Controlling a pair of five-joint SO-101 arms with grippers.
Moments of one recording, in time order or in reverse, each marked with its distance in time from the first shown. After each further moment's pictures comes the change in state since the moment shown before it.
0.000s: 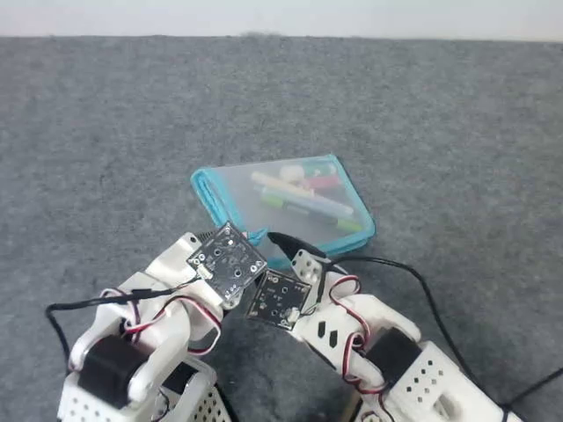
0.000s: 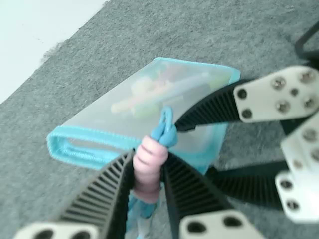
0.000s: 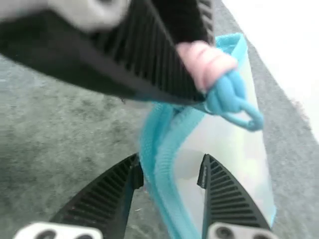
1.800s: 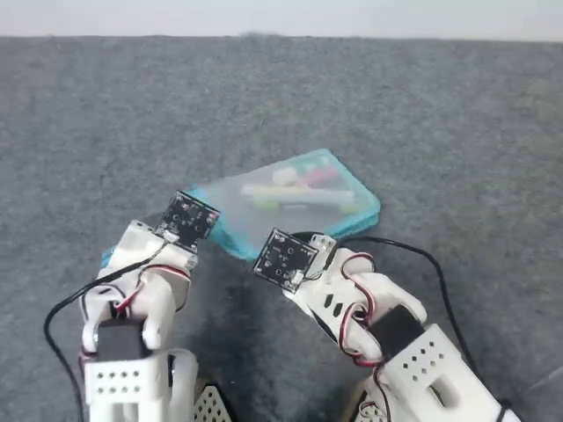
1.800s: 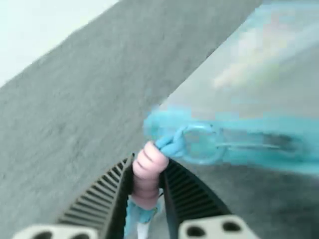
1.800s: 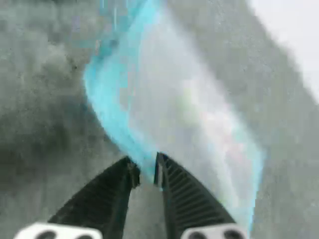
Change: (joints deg) left arm -30.5 0.1 20.7 -19.3 -9.8; right arm 9.9 11.6 -8.6 8.2 1.0
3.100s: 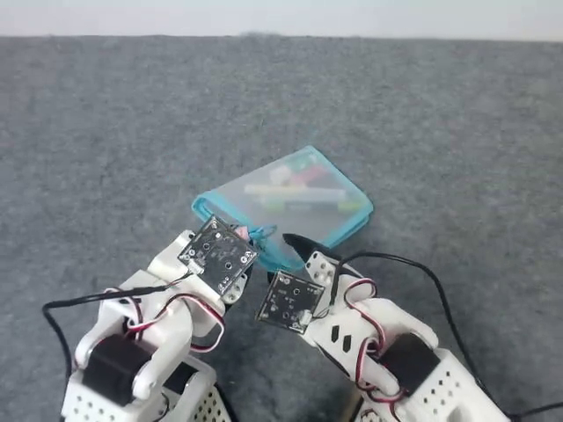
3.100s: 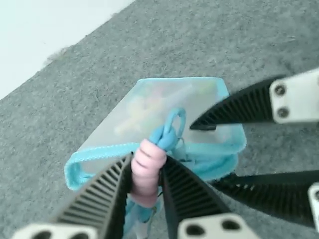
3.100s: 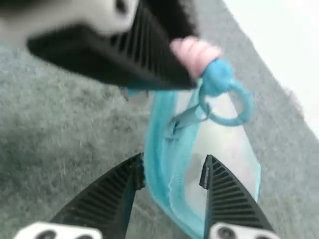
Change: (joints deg) left arm 30.1 -0.6 -18.5 15.8 14.2; right arm -8.5 -18.3 4.9 5.8 -1.1
